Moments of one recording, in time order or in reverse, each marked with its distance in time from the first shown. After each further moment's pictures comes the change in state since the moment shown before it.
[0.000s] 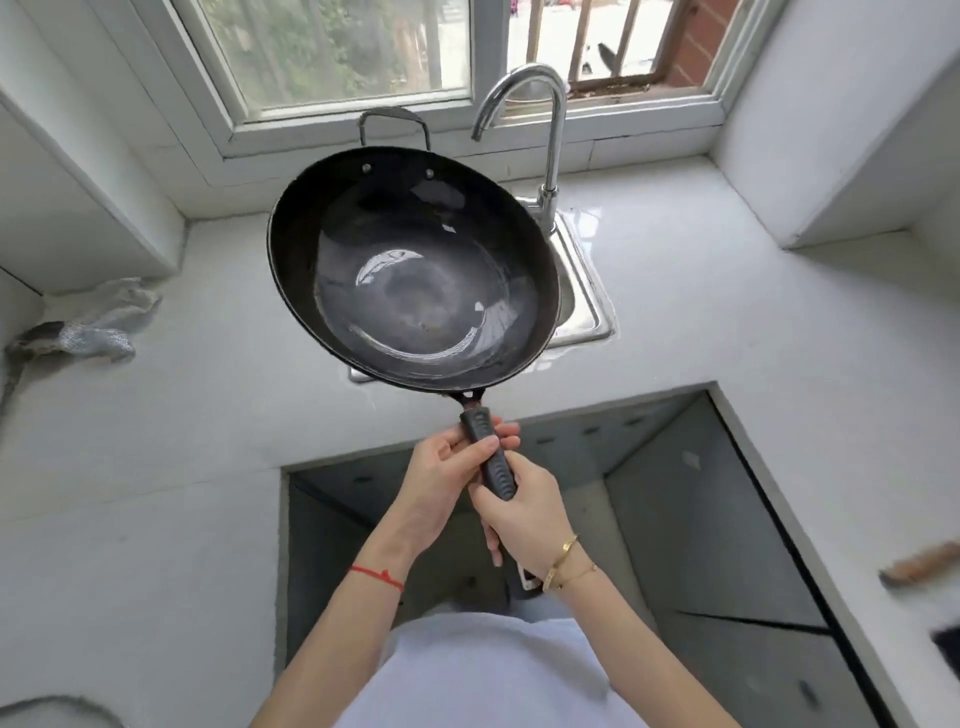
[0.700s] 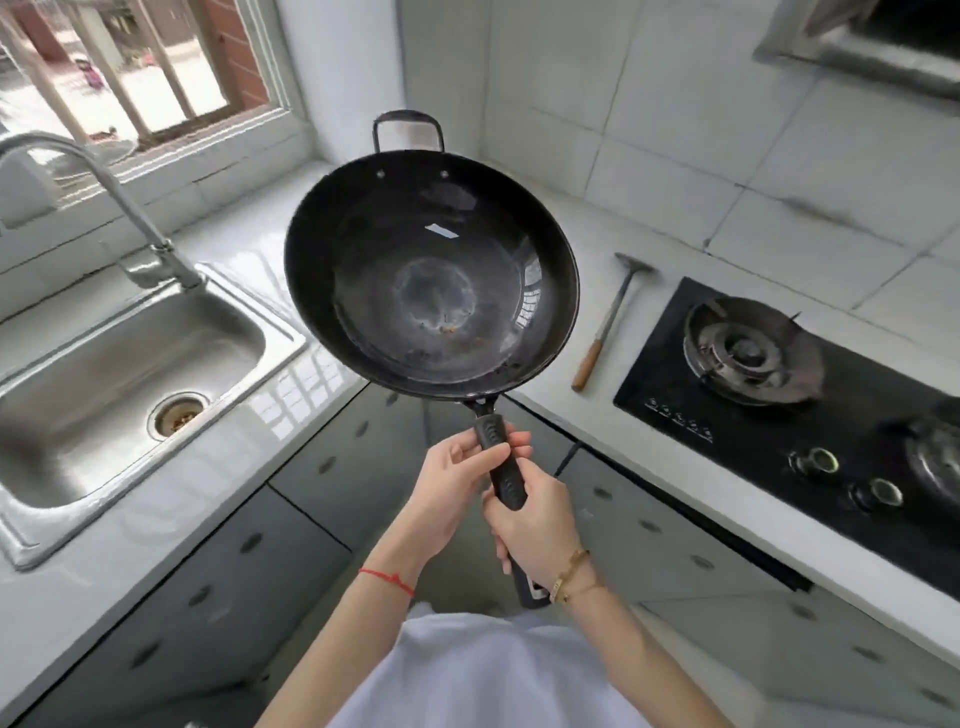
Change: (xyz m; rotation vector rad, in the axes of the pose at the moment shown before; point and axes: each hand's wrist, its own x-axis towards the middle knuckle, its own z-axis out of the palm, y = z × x) left_hand -0.034 -0.132 0.209 0.142 -0.689 -0.335; right_hand -0.185 0.074 -0.139 0.072 0.806 0.174
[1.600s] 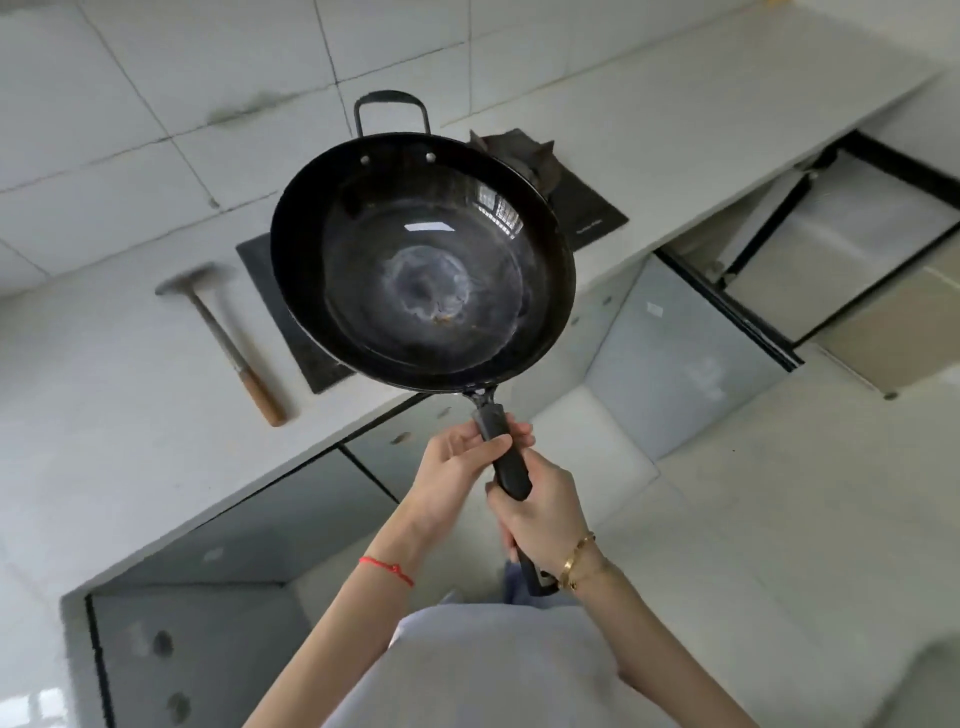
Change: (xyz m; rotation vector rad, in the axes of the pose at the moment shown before) left_hand 0.012 -0.090 0.138 0.493 -0.967 -0.618; right_hand -0.119 0.052 -0.036 0.257 1.056 0.402
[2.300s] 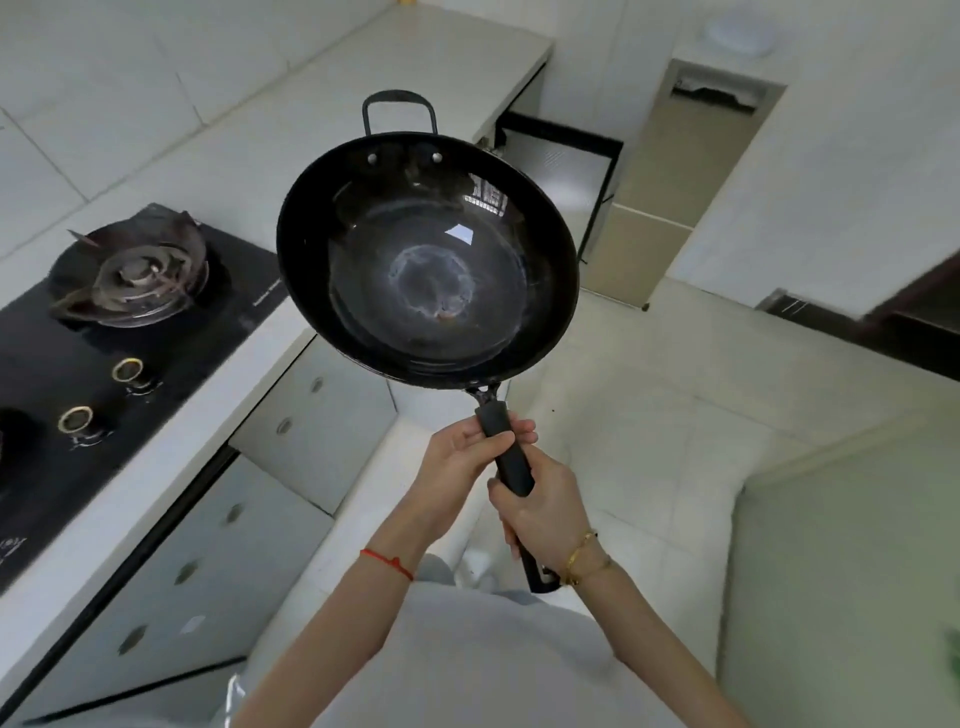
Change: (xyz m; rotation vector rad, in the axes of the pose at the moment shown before) left_hand 0.151 -0.094 0.324 0.147 -0.451 -0.204; right_hand -0.008 0.116 -0.306 0.150 0.478 0.225
